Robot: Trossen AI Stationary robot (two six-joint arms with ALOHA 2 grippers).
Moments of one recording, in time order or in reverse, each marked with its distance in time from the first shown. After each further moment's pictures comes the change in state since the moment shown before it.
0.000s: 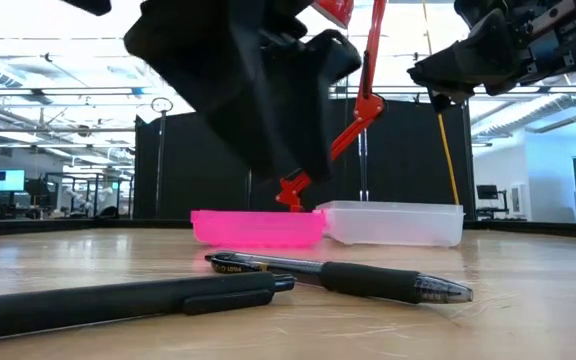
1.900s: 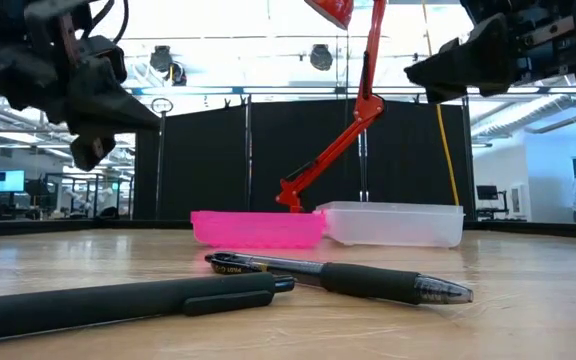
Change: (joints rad) left arm 0.135 -1.168 -1.562 1.272 -0.299 -0.907; right arm 0.000 0.016 -0.001 0.029 0.004 -0.172
